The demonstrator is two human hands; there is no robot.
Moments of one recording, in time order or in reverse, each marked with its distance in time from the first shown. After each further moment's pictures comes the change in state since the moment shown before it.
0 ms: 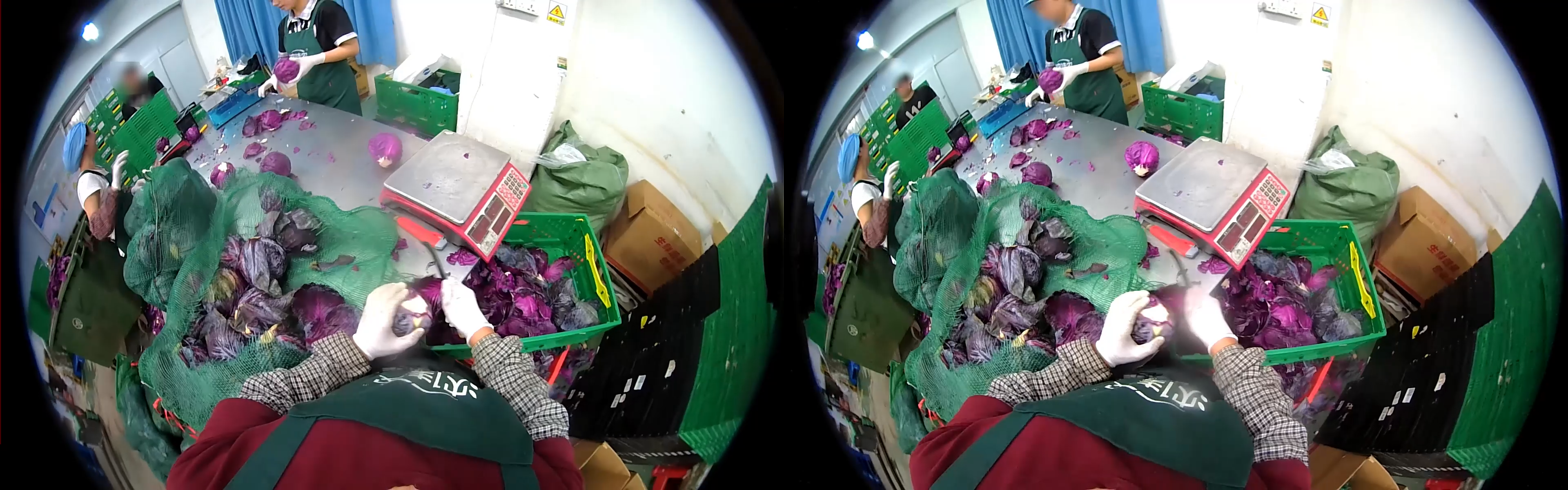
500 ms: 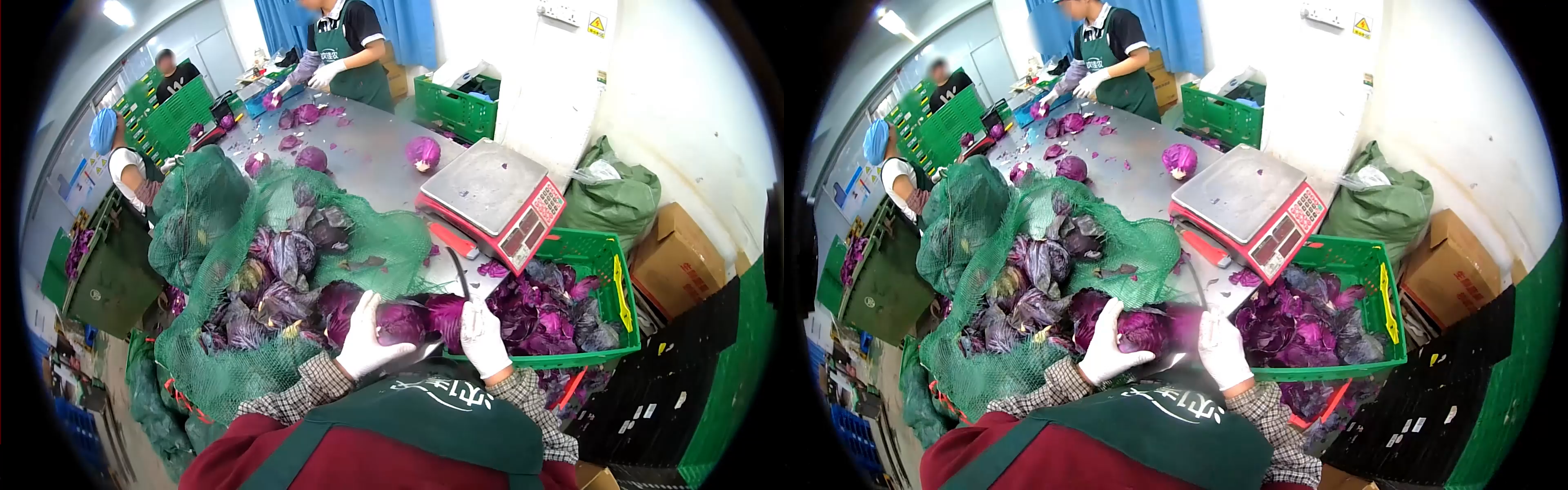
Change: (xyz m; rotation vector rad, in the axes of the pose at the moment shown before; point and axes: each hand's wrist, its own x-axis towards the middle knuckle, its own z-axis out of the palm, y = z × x) left_hand -0.047 0.008 -0.054 -0.011 -0.140 -0.649; right_hand -0.048 -0.057 -0.027 0.113 0.546 -0.218
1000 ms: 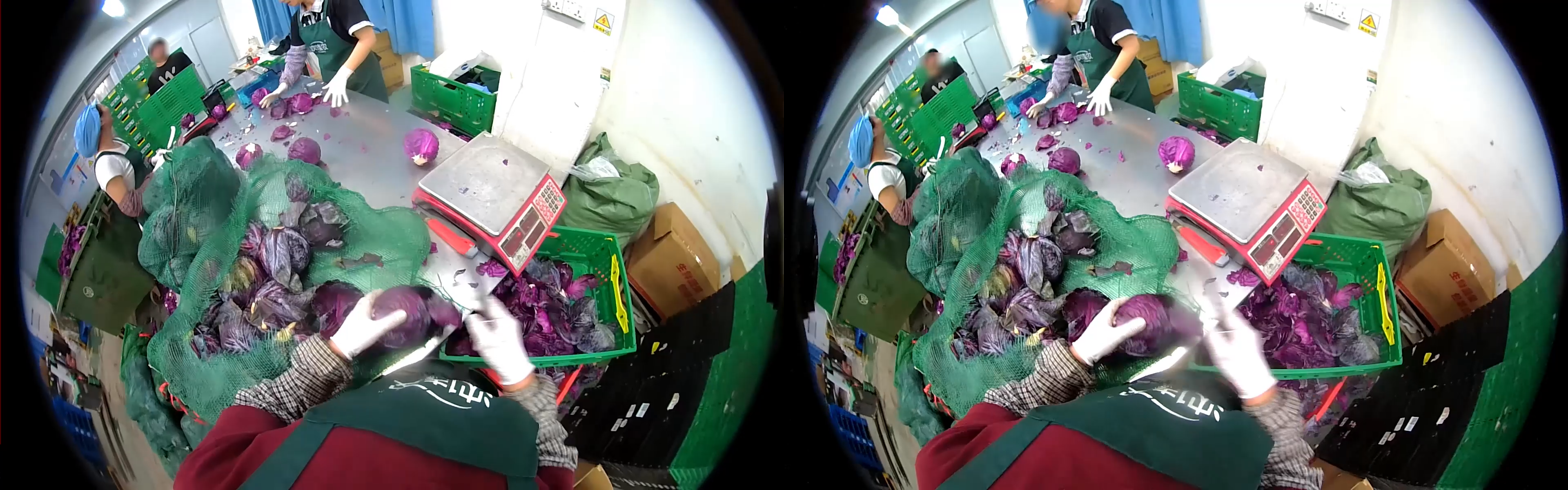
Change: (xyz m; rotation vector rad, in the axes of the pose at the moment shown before) left_hand 0.046 -0.022 0.004 -0.558 -0.208 -0.379; right_hand 0.026 -0.018 -0.048 0.527 -0.289 0.478
